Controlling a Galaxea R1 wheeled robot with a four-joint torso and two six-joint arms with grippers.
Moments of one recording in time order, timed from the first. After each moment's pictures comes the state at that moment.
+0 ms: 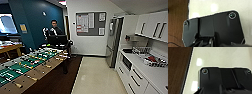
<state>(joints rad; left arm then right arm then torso) 1.51 2.96 -2.76 0.02 -0.24 -0.07 -1.44 3.04 -2.71 0.62 0.00 -0.52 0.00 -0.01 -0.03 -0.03</state>
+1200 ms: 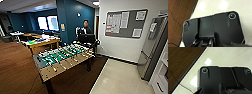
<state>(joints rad) 1.51 2.96 -2.76 0.02 -0.23 -0.07 -1.43 3.05 -2.72 0.62 0.00 -0.52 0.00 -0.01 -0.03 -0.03</state>
